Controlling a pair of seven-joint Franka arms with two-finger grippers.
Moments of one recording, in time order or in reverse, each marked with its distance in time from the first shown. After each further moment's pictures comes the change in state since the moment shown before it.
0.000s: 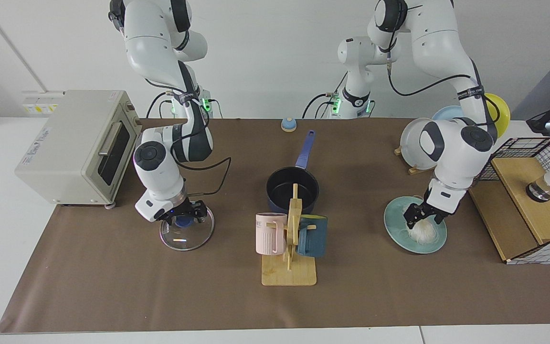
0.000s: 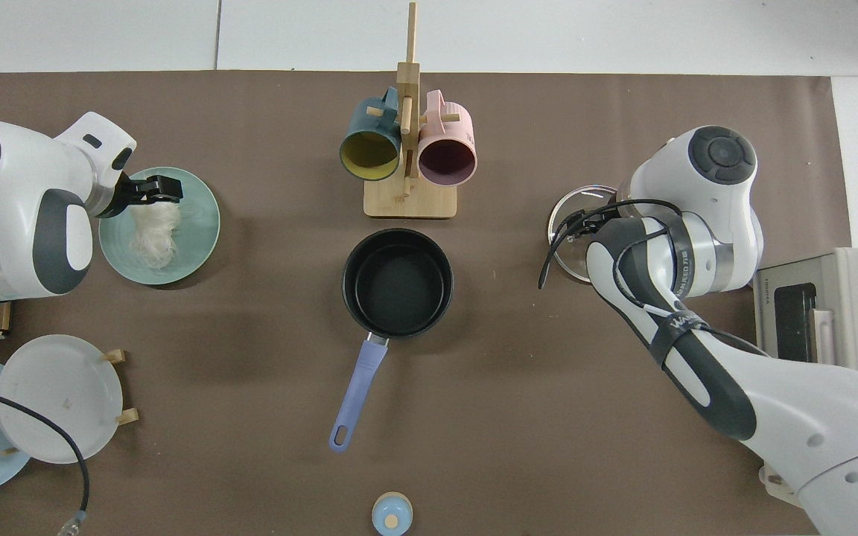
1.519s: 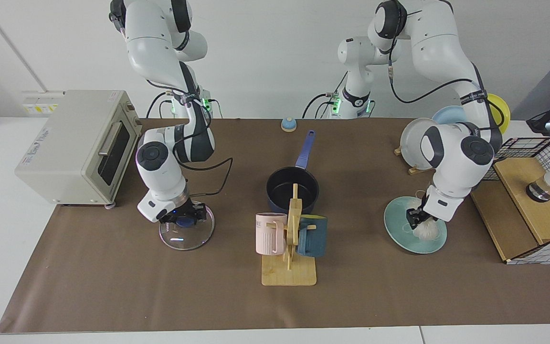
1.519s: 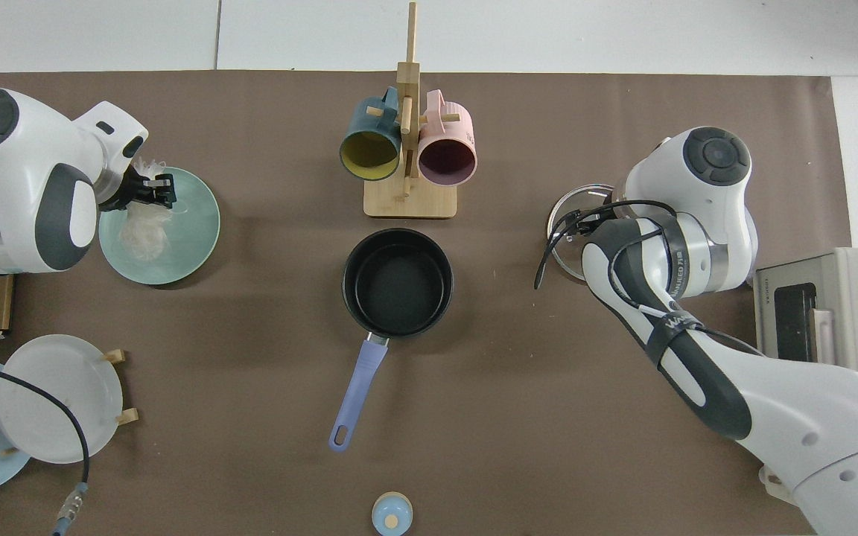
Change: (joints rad) left arm -0.002 0.048 -0.026 0.143 0.039 -0.203 -0.033; right arm 0.003 0.005 0.006 0.002 0.000 0.011 0.000
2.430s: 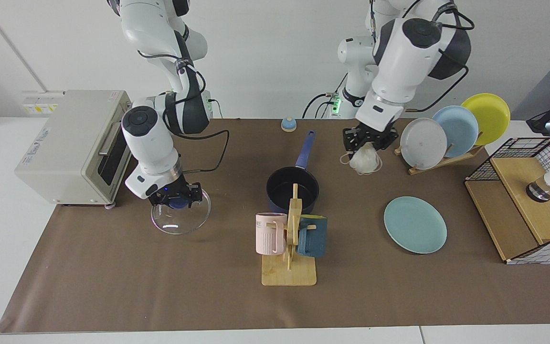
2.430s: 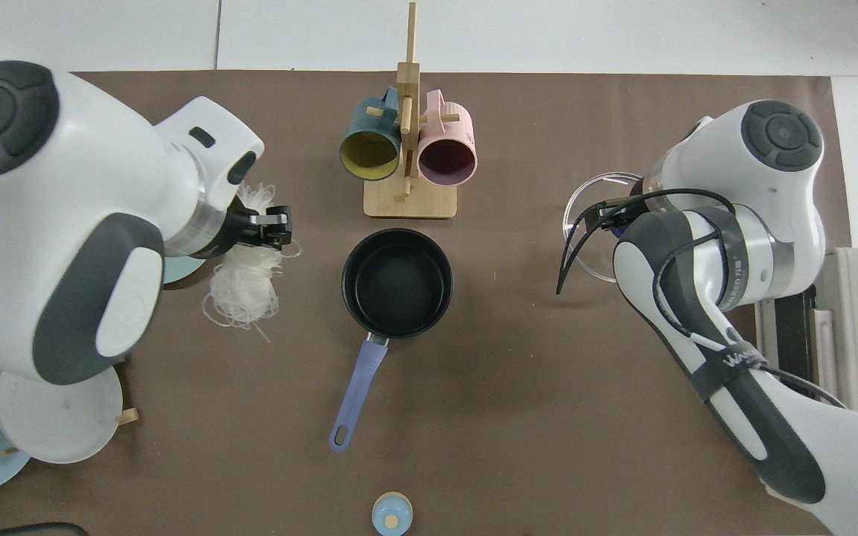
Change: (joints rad) left arm -0.014 -0.331 -0.372 0.001 -0.065 -0.340 -0.293; right arm 0.001 -0.165 -0.004 0.017 0.000 -0.173 -0.021
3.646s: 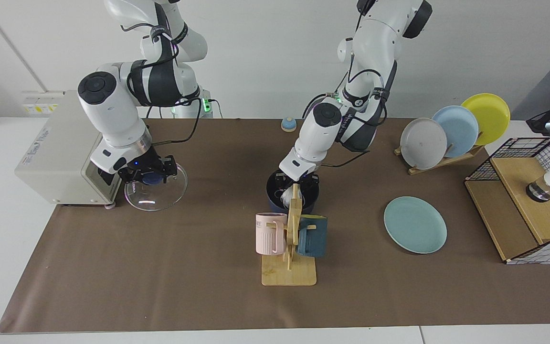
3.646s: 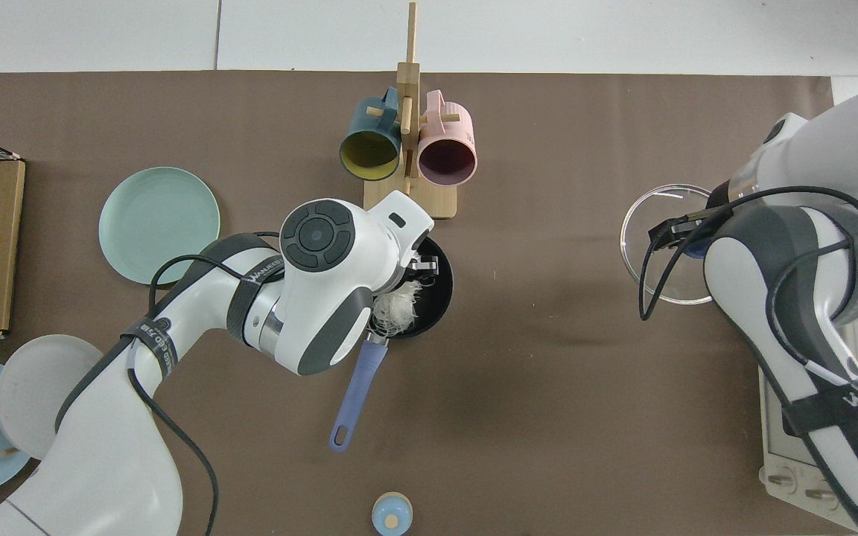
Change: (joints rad) left arm -0.053 0.279 -0.161 -0.218 0.084 0.524 -0.155; right arm -0.085 -0.120 0.003 -0.007 0.001 -0.172 -0.164
